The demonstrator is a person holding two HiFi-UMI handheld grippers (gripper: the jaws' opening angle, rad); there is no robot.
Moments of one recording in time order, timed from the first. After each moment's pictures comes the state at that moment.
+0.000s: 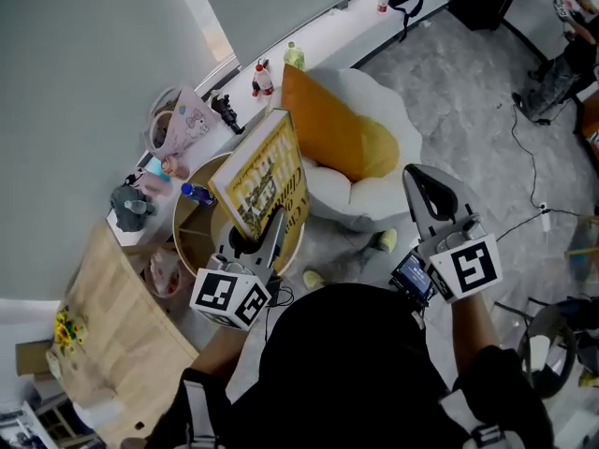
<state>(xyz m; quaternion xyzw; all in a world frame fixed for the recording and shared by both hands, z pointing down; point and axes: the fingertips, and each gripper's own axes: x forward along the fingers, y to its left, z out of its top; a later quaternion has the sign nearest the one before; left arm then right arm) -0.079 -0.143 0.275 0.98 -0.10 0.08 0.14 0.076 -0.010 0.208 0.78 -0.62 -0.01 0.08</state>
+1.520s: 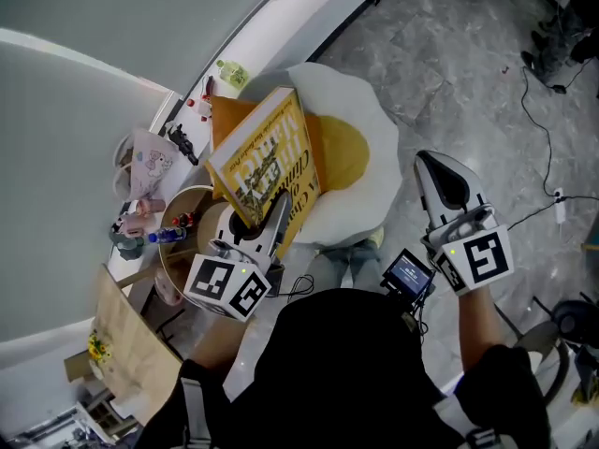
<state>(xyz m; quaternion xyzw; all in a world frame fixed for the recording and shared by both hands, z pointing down) 0.331 -0.059 0.284 0.97 -0.06 0.18 0.13 0.479 0.095 0.280 0.80 -0.59 0.11 0.01</state>
